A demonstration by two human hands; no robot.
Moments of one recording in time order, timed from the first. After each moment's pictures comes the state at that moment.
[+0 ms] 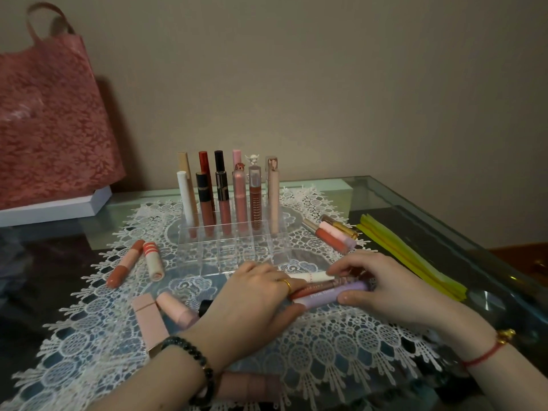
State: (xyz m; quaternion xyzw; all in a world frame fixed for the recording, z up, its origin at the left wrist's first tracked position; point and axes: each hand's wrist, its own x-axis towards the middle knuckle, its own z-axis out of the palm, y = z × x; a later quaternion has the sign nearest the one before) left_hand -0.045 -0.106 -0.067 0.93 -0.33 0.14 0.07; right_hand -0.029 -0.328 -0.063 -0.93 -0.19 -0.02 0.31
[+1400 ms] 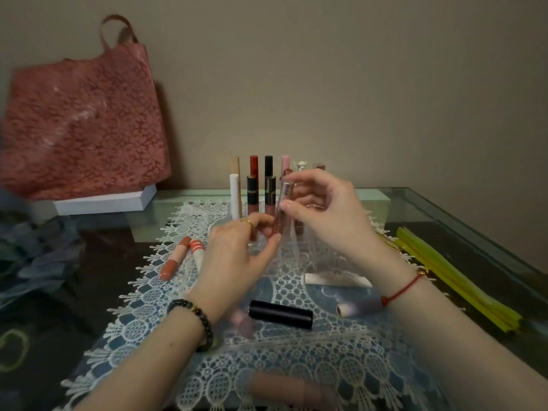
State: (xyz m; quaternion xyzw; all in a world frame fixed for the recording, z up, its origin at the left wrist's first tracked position) left_hand -0.021 -0.042 -0.044 0.87 -0.16 0.31 0.34; right_hand 0.003 -0.190 0.007 -0.77 -0.26 -0.15 0.57
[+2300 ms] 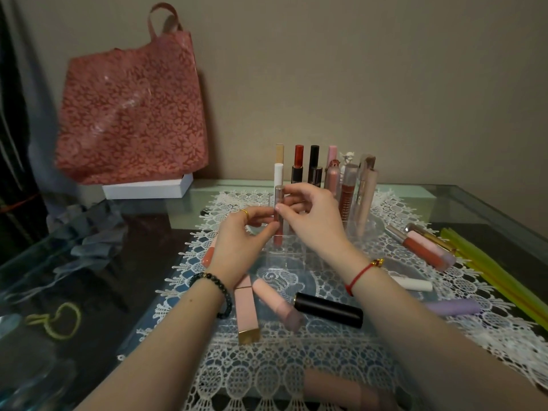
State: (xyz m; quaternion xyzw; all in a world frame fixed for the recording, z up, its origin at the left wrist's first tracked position) left_hand 0.011 0.011 -0.067 0.82 -0.03 0.24 0.51; right_hand 0.049 -0.114 -0.041 -0.79 -0.22 -0.17 0.54
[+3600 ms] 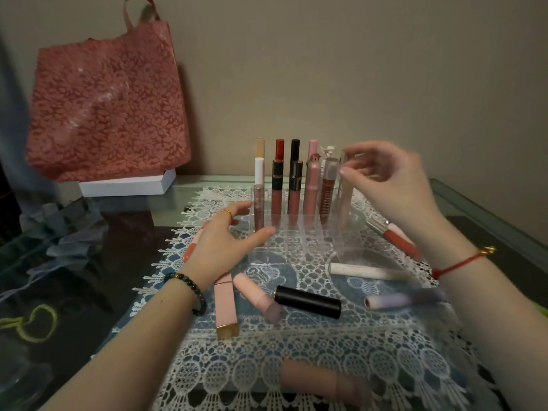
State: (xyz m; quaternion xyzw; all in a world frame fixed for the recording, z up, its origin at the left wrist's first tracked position) left_hand 0.005 0.012 -0.071 0.87 -0.05 0.18 0.45; right_hand 0.030 -0.216 0.009 -0.79 -0.22 -0.24 0.52
